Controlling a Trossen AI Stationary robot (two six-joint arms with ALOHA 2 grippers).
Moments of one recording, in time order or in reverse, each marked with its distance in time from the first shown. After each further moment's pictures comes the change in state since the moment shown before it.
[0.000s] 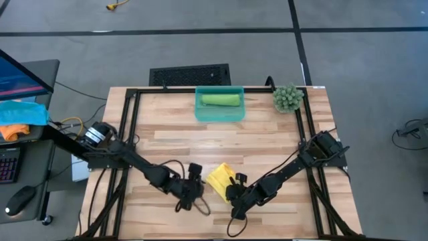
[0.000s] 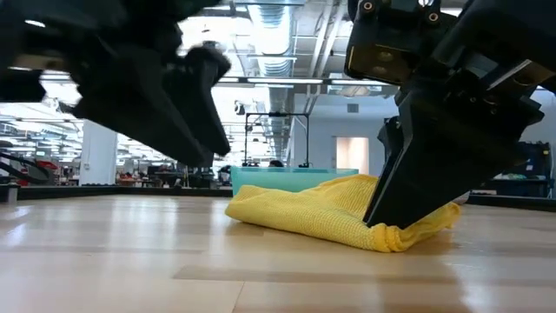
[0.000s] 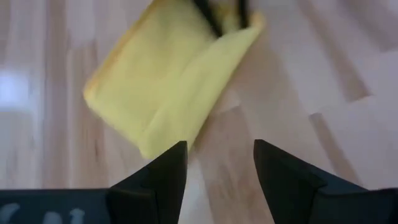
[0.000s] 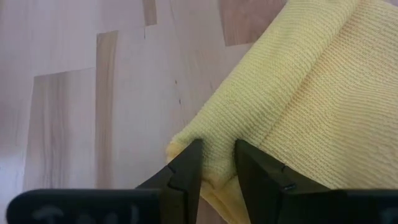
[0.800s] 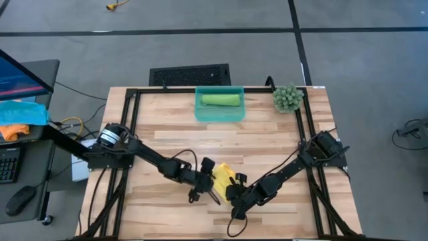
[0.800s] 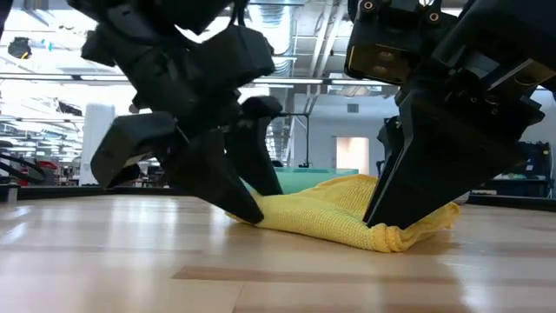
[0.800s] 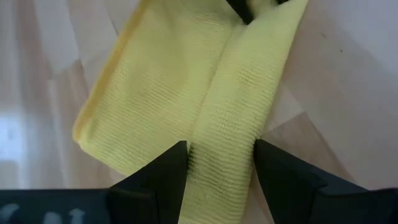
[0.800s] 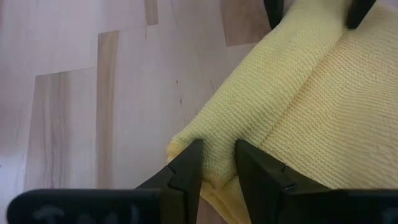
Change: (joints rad) left arm 0.161 0.145 0.000 0.208 0.155 0.327; right arm 0.003 0.000 -0.003 0.008 -0.006 -0.005
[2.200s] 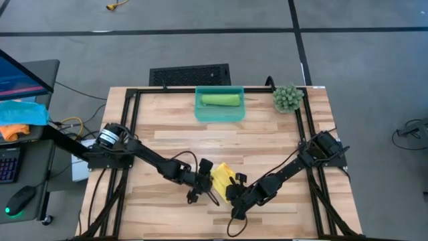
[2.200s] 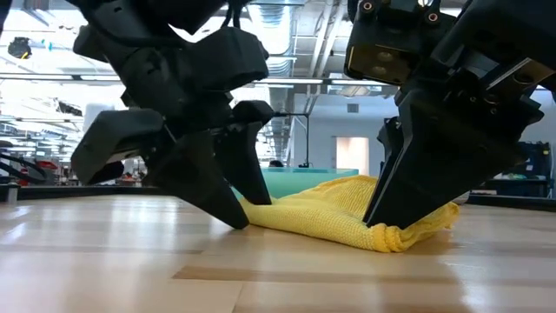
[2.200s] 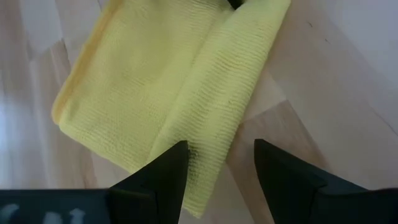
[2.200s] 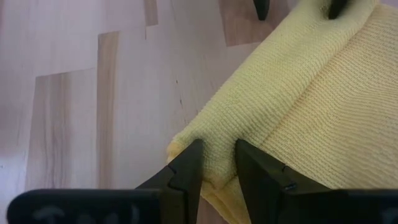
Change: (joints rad) left arm 0.001 -0.001 0.003 -0.061 0.000 -0.066; right arm 0.000 0.000 0.000 0.003 -0.004 0.010
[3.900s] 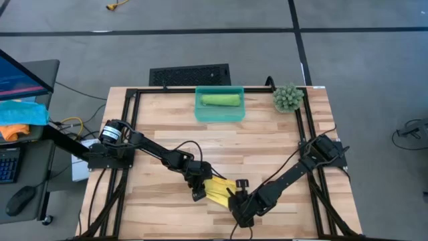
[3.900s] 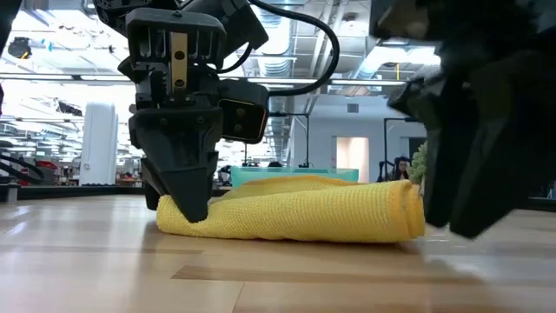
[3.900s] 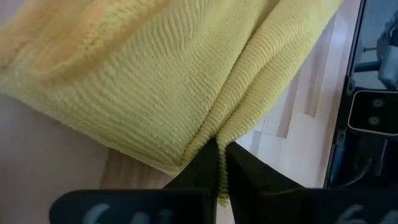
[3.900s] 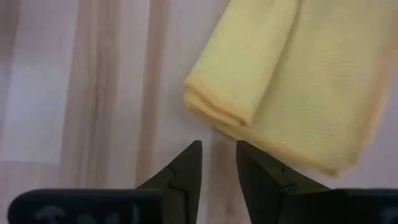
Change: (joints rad) left arm 0.102 0.000 -0.005 -0.071 0.640 -0.958; right arm 0.046 0.012 0.207 -0.352 -0.040 -0.142
